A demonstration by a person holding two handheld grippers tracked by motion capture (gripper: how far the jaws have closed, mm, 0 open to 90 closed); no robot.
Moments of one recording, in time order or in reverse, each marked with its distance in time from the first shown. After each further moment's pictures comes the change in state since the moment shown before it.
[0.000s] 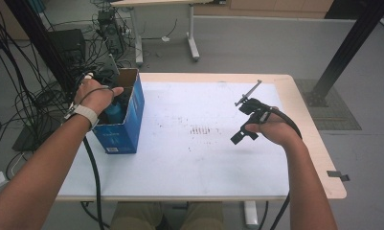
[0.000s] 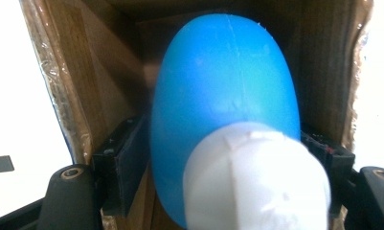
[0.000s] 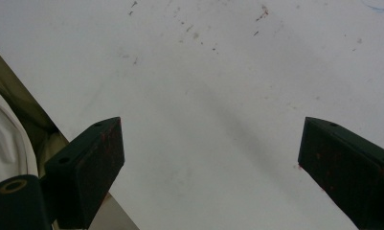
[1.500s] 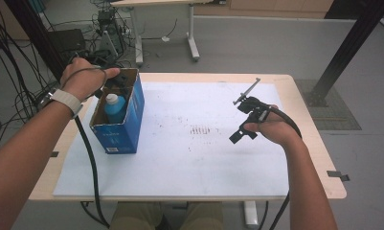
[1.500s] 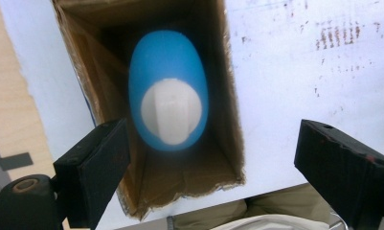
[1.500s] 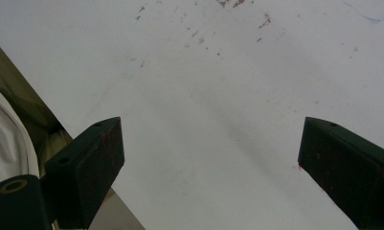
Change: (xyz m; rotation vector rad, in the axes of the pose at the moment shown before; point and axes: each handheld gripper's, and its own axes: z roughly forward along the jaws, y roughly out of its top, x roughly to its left) left arm -0.015 -0.009 -0.077 -0.025 -0.040 0.111; right arm 0.010 0.002 -0.008 -0.005 -0.014 -0.011
